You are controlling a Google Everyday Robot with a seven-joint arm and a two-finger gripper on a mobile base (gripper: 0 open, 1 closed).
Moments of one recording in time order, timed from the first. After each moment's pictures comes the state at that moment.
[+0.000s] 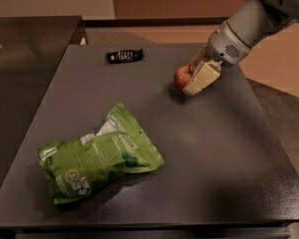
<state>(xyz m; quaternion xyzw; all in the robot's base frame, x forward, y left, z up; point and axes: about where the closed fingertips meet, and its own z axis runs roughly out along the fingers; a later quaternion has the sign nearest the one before) 0.574 -0.116 0.883 -0.60 0.74 0.21 0.21</state>
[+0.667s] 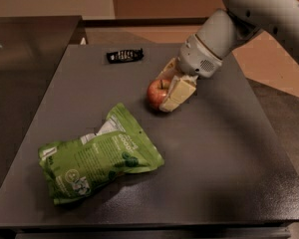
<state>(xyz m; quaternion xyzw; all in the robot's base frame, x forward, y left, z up) 0.533 -0.048 0.871 -0.69 0.65 0.24 0.21</state>
